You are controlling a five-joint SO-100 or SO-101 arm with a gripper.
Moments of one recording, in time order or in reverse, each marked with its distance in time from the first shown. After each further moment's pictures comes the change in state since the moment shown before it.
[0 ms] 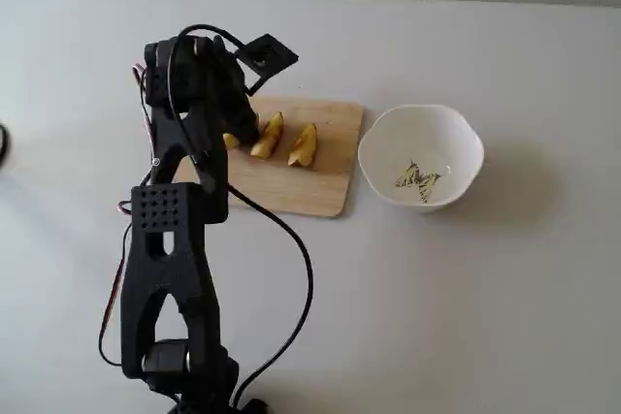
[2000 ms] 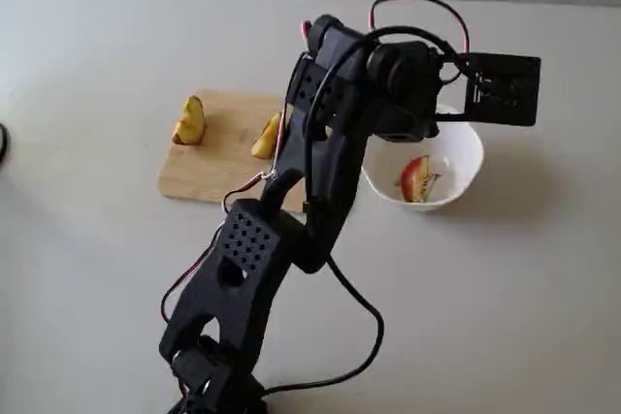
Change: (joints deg) arm 39.2 14.7 -10.2 7.3 19.4
